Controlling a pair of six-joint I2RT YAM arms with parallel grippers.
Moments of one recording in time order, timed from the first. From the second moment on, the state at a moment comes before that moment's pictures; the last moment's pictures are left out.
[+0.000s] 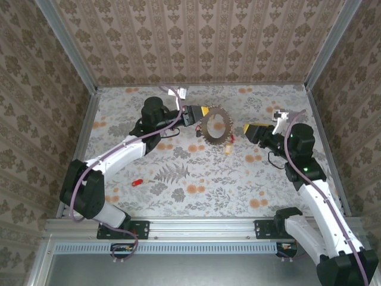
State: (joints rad) left arm -0.59 1.50 1.05 0.42 0.70 -0.82; right arm 0.11 0.79 0.72 -0.12 -0.49 0.49
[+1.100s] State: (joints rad) left arm -0.58 1.57 0.94 0.64 0.52 -1.10; right arm 0.18 1.24 0.68 0.16 -0.66 1.03
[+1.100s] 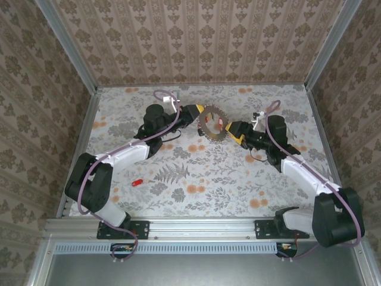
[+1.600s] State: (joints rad) left arm -0.58 1.57 0.94 0.74 0.49 -1.16; right arm 0.21 1.43 0.73 0.41 -0.71 1.21
